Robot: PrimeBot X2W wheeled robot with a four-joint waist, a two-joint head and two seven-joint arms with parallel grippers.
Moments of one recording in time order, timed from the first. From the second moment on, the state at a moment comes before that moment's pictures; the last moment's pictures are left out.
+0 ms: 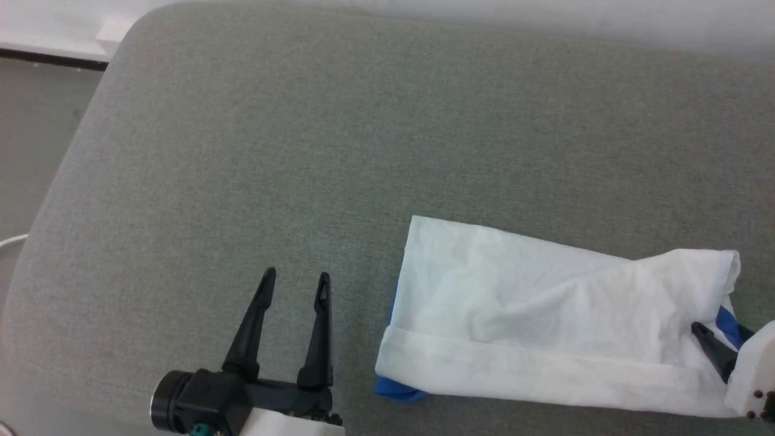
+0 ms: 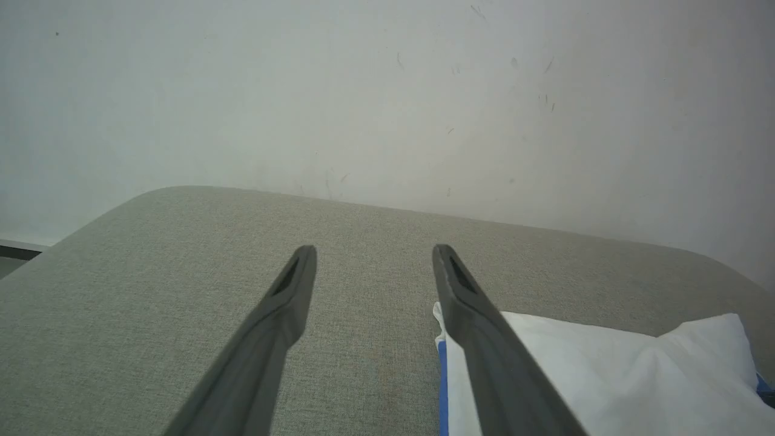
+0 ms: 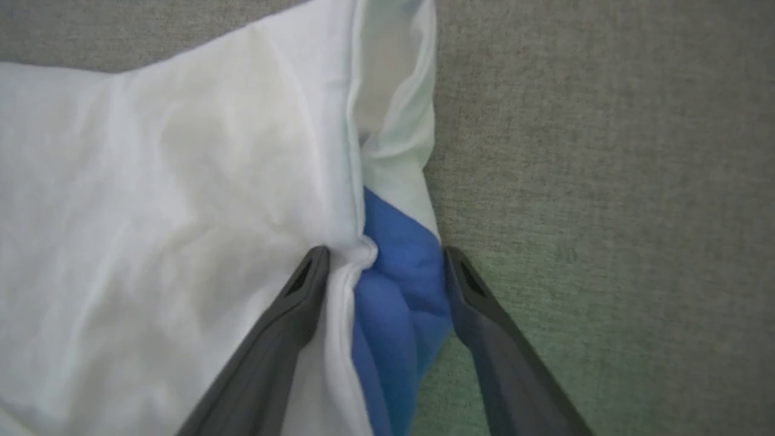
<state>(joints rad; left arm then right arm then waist) 0.07 0.24 -0.42 -0.27 -0.31 0.27 -0.26 0.00 -0.31 -0.21 0.04 0.44 0.13 0.64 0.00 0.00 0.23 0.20</state>
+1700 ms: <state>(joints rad) 0.09 0.24 -0.41 -0.21 -0.38 0.21 -0.25 0.00 -0.18 -0.12 -0.23 0.57 0.13 0.85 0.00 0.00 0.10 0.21</state>
